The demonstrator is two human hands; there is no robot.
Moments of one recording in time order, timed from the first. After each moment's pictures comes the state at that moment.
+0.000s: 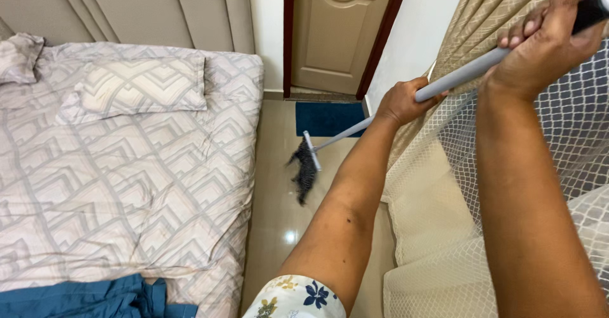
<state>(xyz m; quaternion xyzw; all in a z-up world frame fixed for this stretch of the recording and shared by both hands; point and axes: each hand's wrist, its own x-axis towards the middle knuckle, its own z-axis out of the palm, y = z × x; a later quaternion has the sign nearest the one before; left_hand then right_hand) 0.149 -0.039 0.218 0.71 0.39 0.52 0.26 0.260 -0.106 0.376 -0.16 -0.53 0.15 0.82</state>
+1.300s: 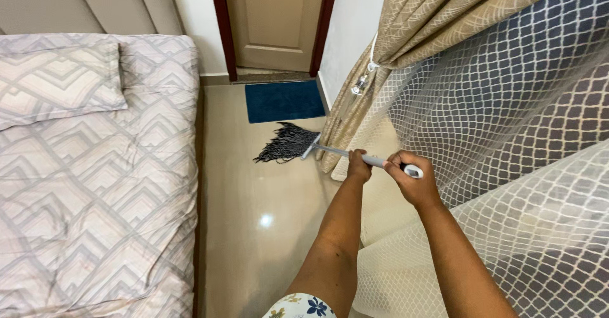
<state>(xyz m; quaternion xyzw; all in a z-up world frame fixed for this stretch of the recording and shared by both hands) 0.348 -0.034 -0.141 0.59 0.53 0.52 0.31 0.383 -0.189 0.130 -0.53 -0.64 0.30 0.46</state>
